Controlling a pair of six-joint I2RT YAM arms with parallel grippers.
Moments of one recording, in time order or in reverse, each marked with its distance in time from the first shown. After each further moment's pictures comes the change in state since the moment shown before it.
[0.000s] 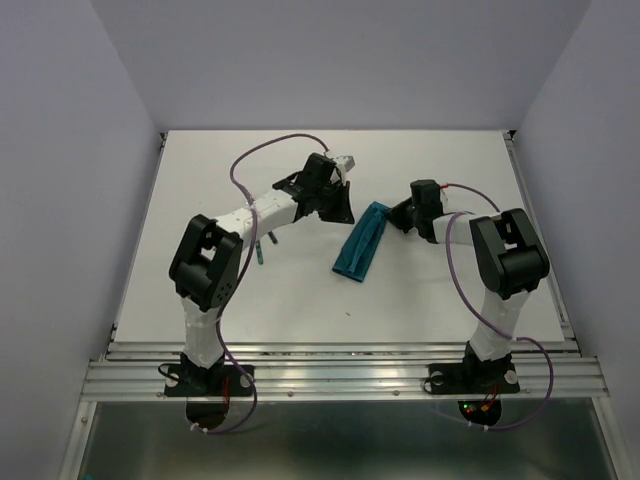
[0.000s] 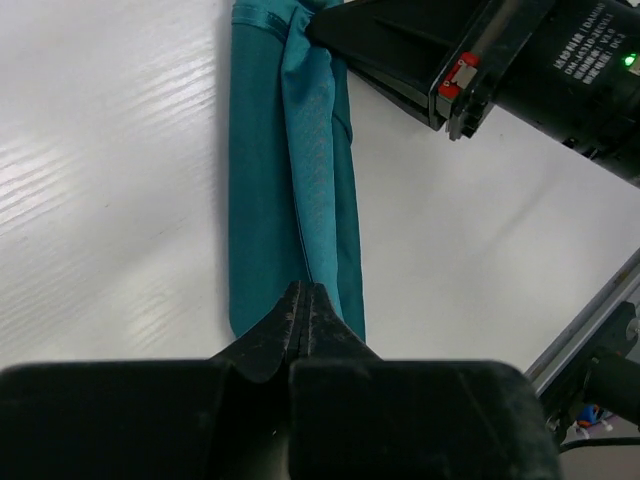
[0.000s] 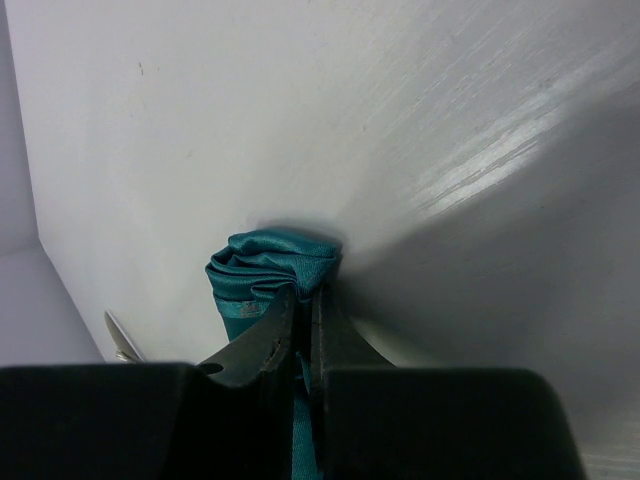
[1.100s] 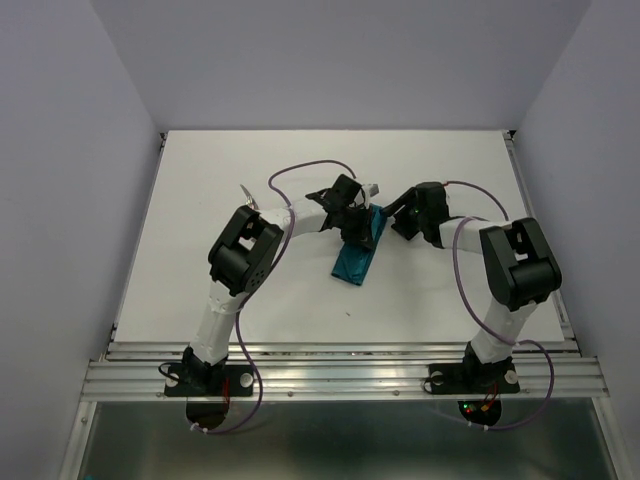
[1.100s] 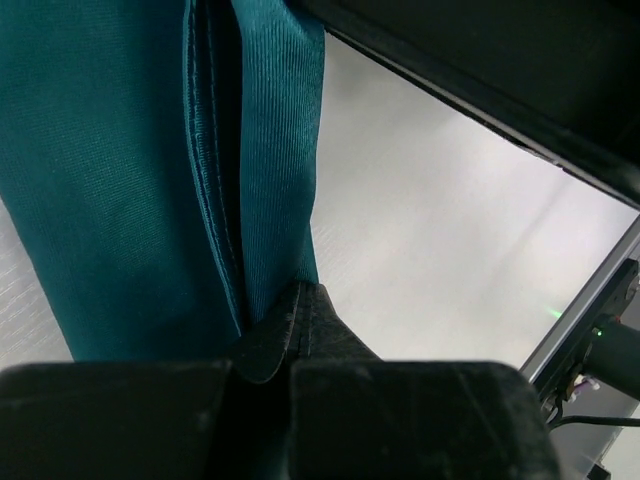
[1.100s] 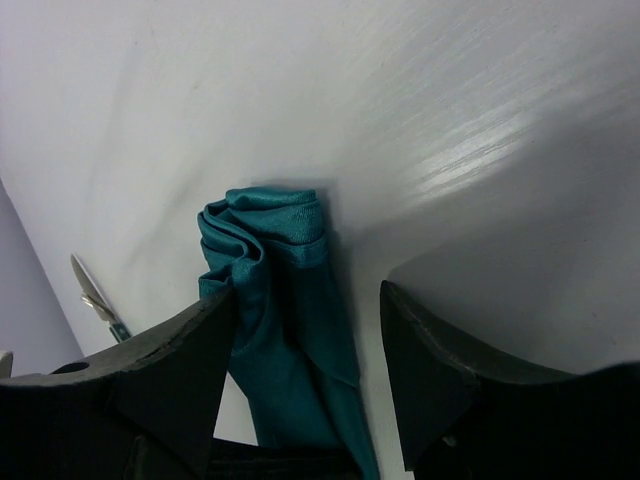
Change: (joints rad) left arm -0.085 0.299 0.124 0.037 0.134 -0.058; right arm -0.005 -0.104 -0.070 -0.026 -0.050 -0.126
